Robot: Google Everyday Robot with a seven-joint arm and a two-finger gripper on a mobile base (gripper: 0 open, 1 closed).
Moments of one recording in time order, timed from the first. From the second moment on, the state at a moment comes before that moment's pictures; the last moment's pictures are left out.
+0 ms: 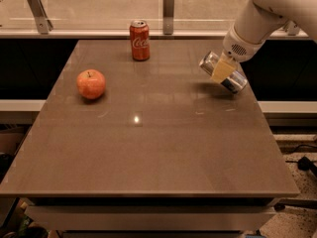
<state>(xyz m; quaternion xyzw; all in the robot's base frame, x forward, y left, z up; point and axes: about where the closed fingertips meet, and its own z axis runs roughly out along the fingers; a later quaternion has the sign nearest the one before) 0.635 -0.188 0.866 -0.50 0.85 -0.01 0.19</state>
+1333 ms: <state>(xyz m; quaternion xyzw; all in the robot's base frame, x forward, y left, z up) 0.632 -0.171 0.819 -0.54 0.84 -0.04 0.08</state>
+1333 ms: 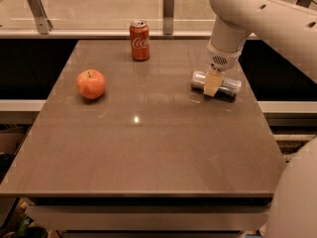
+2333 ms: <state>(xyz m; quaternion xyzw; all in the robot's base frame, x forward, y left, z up) 0.632 -0.171 0.822 -0.54 0.84 -0.04 0.08</state>
